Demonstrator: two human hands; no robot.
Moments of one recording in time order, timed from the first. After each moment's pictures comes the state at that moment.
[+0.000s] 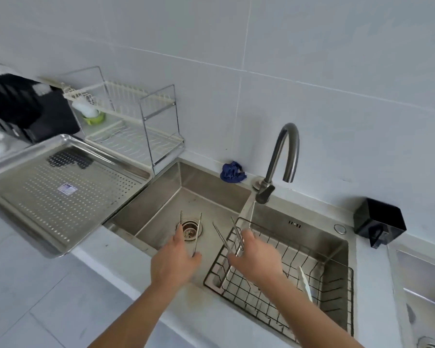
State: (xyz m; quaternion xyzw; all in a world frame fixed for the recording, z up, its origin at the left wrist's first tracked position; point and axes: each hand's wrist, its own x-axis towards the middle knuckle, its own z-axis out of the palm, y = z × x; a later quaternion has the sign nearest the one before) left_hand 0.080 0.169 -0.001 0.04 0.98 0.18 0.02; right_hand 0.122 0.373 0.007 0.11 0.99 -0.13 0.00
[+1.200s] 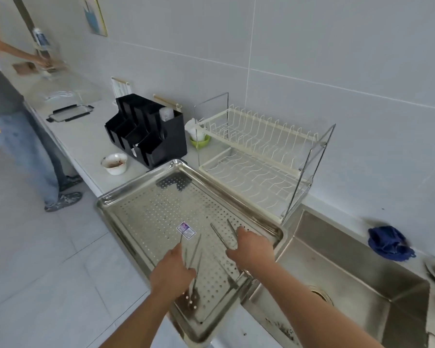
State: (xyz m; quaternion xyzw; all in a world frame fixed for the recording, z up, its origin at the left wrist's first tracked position) left_hand -0.156 -0.198 -0.004 -0.11 0.97 0.22 0.08; right_hand -0.217 0.013 0.001 -0.03 0.99 -0.12 0.08
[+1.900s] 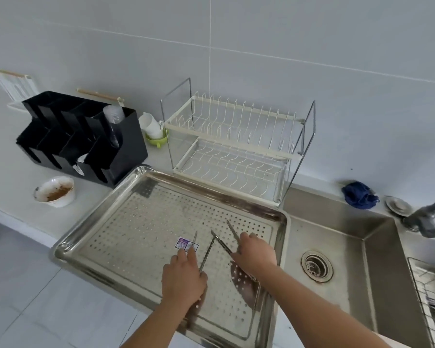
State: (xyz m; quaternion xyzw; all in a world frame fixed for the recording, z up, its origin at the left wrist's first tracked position) left_hand -0.249 -0.254 -0.054 0.15 0.98 0.04 0.11; right_hand -0.236 -0.050 -0.044 0.16 0.97 -0.13 0.11
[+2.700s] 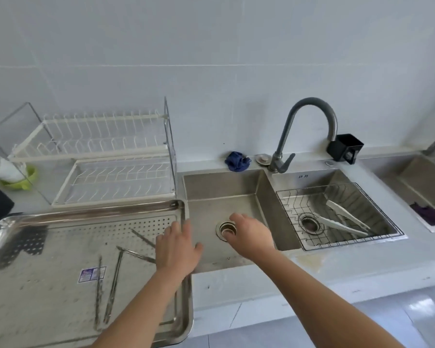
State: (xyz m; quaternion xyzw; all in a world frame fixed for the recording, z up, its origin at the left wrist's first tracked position) left_hand -0.179 -0.092 0.011 0.40 0.91 0.06 0.02; right_hand -0.048 0.057 0.025 0.36 0.92 -0.17 -0.07
